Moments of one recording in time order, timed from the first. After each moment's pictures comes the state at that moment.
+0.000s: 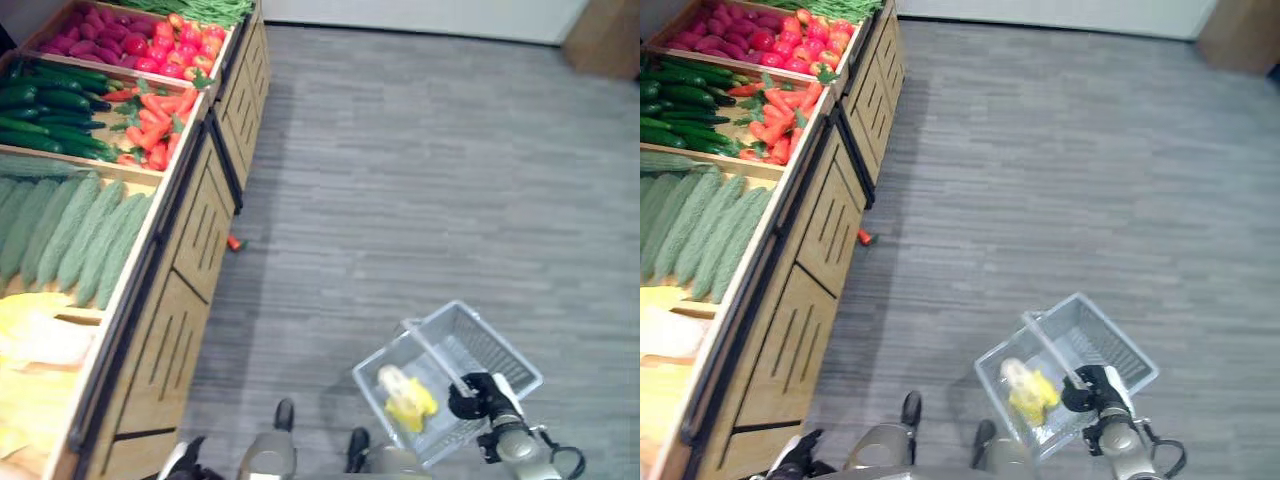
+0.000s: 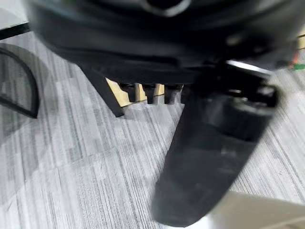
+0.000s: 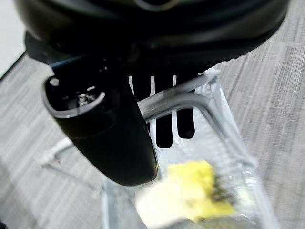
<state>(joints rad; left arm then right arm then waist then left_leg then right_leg) 0.08 0.30 -0.15 1.21 0.16 -0.07 0.19 0.03 -0.42 0.15 0.85 -0.06 -0.11 -0.18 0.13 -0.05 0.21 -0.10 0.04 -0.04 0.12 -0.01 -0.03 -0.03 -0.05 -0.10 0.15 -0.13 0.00</state>
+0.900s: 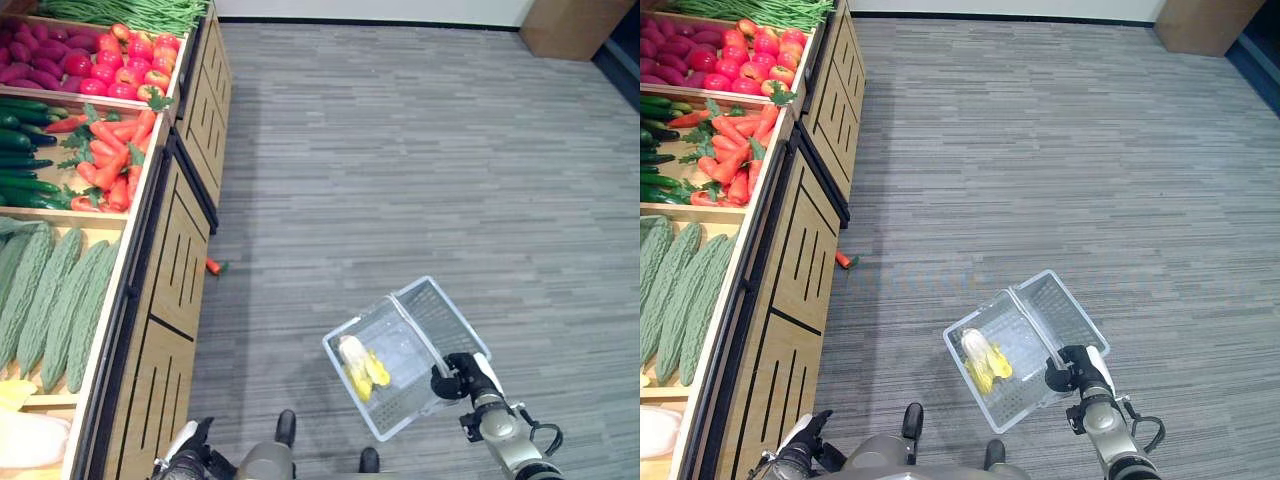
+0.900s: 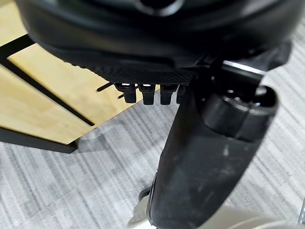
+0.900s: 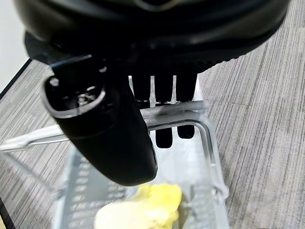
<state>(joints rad) 0.03 0.31 -0.22 1.19 0.24 -0.08 0.20 0.00 -0.39 0.18 0.85 -0.06 -0.10 -0.18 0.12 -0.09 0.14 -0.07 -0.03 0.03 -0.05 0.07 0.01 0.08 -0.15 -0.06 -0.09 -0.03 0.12</state>
